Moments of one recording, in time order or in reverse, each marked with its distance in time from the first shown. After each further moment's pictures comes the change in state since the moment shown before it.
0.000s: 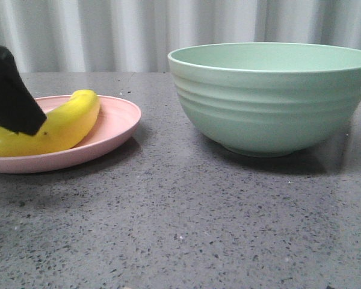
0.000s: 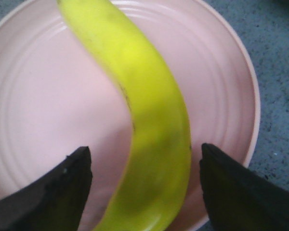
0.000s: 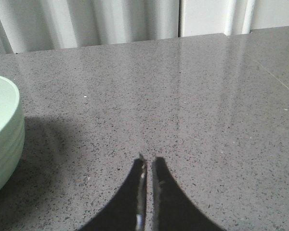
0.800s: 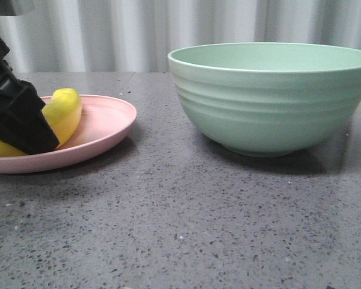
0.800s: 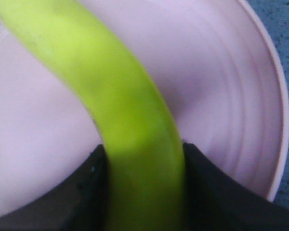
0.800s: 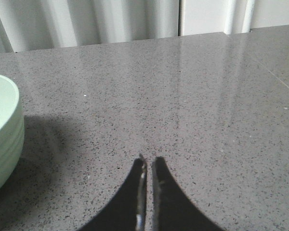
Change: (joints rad) left arm -0.002 0.130 -0.024 0.000 -0.035 0.005; right arm 0.000 0.000 0.000 0.000 0.005 0.000
